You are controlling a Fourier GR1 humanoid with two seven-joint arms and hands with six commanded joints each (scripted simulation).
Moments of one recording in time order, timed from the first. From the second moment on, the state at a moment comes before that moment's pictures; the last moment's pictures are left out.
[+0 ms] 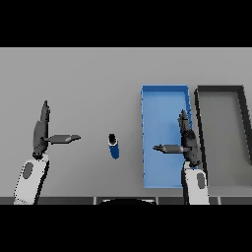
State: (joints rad) left arm -0.11 0.43 -0.16 -1.48 0.24 0.26 0.01; right arm 0.00 0.00 0.00 -1.57 0.00 0.00 0.00
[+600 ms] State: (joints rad) left arm -0.12 0.60 -0.25 -1.50 0.22 -0.04 -0.09; right arm 0.07 -0.18 0.08 -1.66 0.18 0.07 -0.10
